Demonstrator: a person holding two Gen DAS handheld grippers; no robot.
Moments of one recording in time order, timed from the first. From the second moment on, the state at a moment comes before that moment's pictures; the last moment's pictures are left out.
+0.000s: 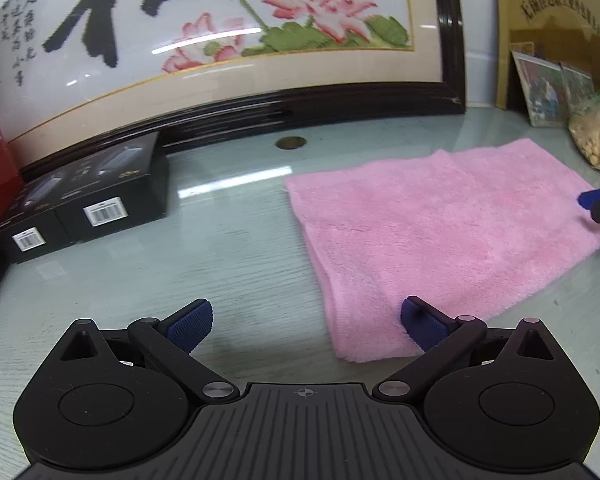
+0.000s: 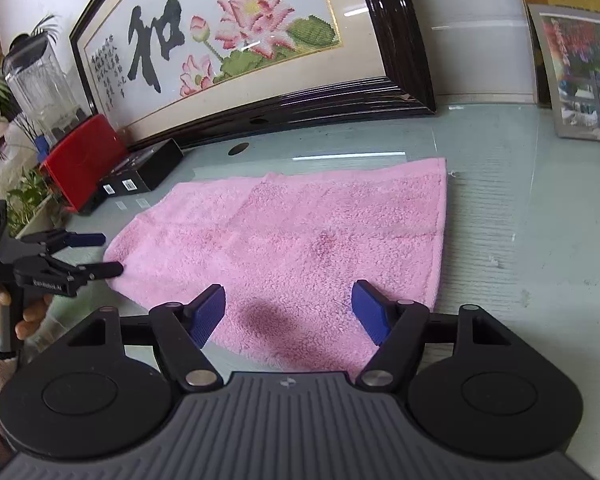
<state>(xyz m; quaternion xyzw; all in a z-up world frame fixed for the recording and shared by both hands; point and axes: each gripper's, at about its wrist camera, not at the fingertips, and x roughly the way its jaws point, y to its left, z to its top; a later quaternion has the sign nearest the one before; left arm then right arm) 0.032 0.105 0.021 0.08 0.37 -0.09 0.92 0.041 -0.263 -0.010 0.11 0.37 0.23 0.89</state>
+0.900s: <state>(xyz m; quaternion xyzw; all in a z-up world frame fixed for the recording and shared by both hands) 0.027 0.111 0.036 0.07 0.29 -0.06 0.95 0.040 -0.286 -0.003 0.19 0.34 0.23 0.89</state>
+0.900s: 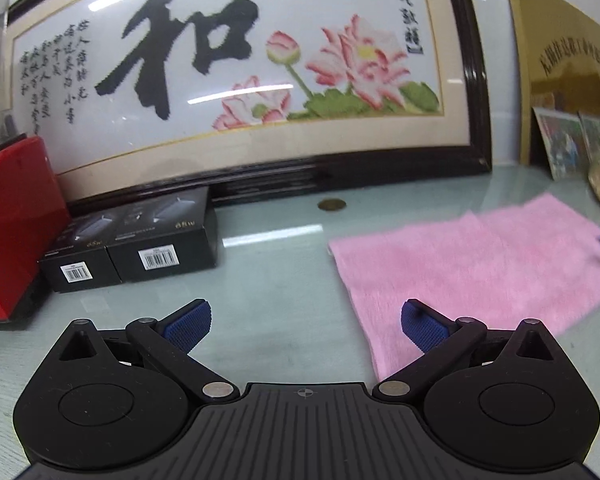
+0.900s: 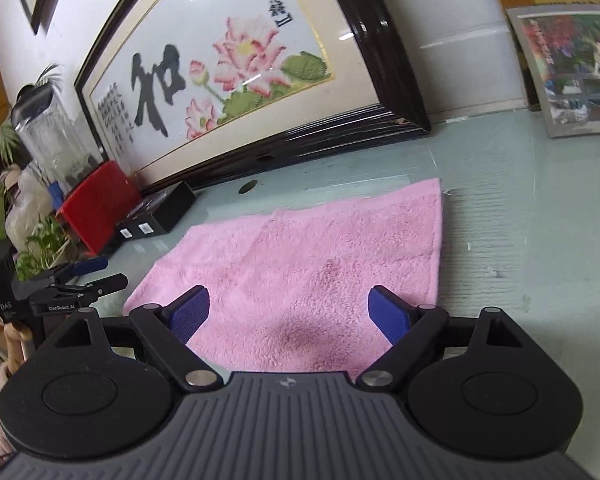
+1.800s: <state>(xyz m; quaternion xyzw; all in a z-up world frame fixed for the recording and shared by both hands) 0.045 0.072 0.013 0.14 0.31 -0.04 0.94 0.044 -0.324 -0.010 0.25 0.32 0.14 0.90</state>
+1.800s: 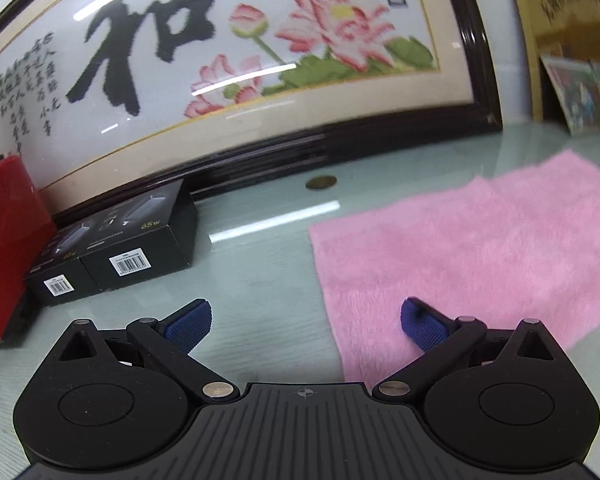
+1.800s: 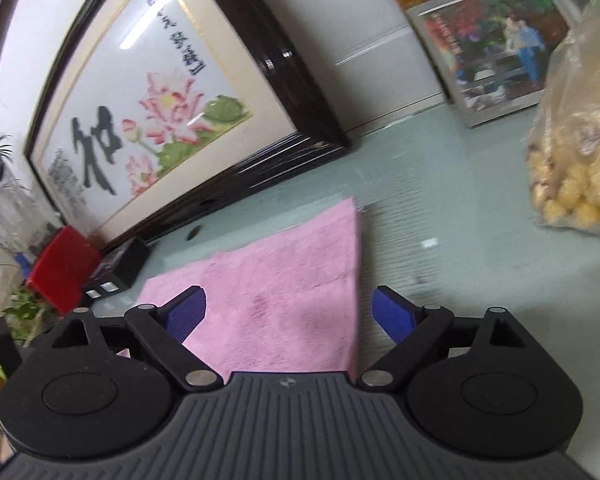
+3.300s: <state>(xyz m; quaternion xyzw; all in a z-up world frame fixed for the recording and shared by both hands) 0.044 0.085 0.007 0.03 0.35 -0.08 0.93 0.052 -0.262 0.012 0.05 0.31 0.04 0.95</state>
